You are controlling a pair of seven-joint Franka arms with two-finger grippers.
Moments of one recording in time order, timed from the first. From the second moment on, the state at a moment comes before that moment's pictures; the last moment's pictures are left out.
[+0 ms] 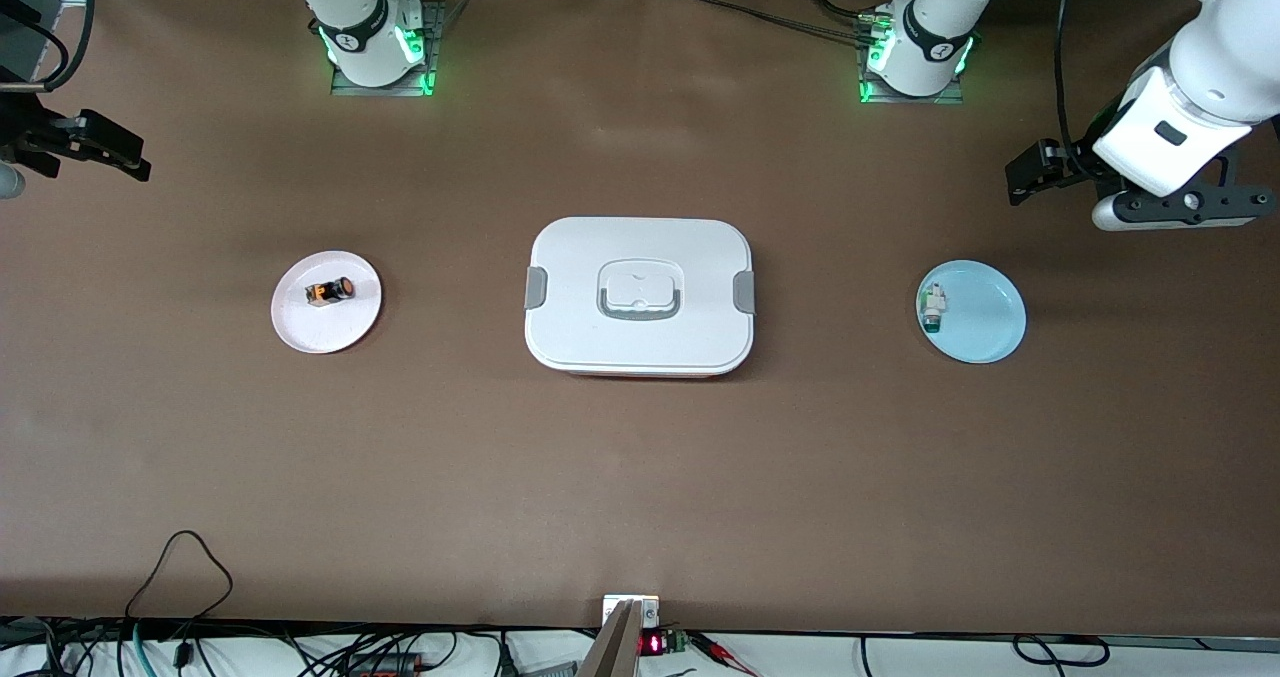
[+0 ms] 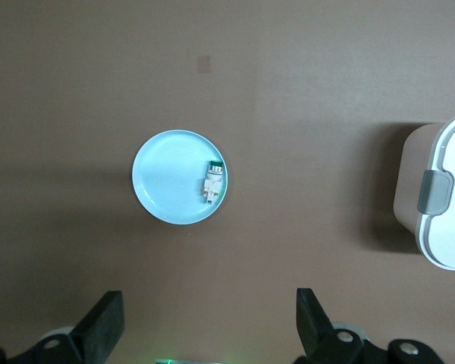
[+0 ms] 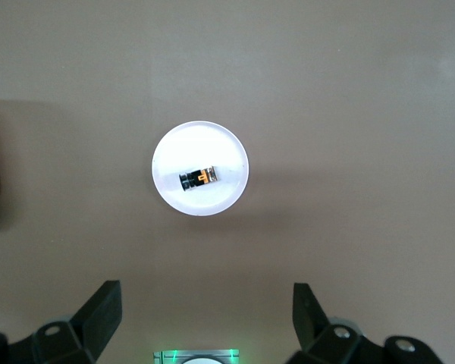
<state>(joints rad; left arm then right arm) 0.01 0.00 -0.15 -1.61 0.02 1.52 -0.21 -0.01 -0.04 -0.03 -1.63 -0.05 1.52 -0.03</state>
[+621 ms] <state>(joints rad) 0.01 0.00 -0.15 -1.61 0.02 1.52 -0.21 -0.01 -0.04 -0.03 -1.63 -0.05 1.51 -0.03</state>
